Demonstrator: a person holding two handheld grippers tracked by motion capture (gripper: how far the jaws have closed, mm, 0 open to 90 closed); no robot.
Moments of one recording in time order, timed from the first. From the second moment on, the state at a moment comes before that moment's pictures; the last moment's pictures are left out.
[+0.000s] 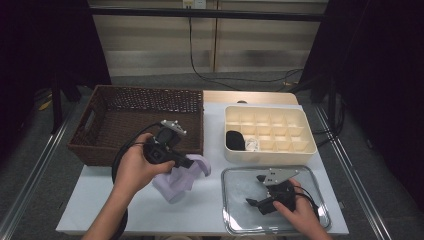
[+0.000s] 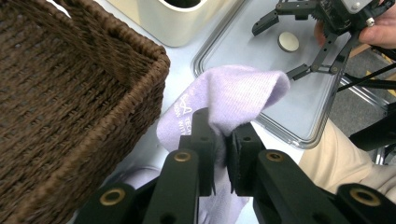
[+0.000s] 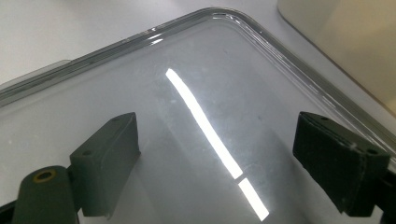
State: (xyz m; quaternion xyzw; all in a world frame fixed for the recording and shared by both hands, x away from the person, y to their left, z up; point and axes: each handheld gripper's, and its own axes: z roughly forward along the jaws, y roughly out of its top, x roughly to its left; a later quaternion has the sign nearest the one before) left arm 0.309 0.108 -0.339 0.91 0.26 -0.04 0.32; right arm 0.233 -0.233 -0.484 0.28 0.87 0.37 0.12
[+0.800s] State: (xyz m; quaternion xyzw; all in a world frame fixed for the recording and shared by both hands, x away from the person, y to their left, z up) left arm 0.295 0.090 -0.386 0.92 0.24 -0.06 0.31; right arm 0.232 -0.233 -0.484 0.29 0.87 0.37 0.12
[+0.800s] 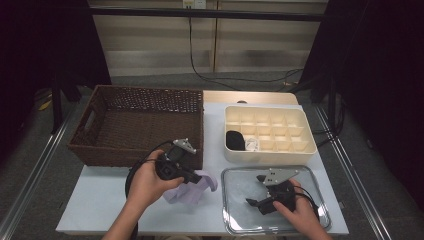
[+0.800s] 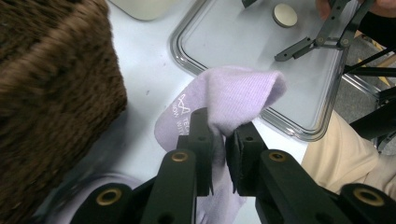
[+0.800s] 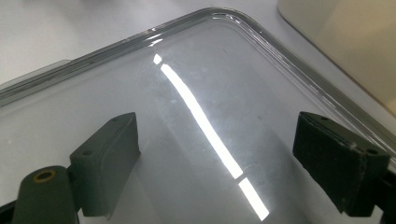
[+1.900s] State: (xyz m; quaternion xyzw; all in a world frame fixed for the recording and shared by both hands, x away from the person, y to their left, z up) left arm 0.282 0.088 -0.424 0.91 0.24 -0.03 0.33; right arm 0.233 -0.233 -0.484 0.28 0.87 0.37 0.12
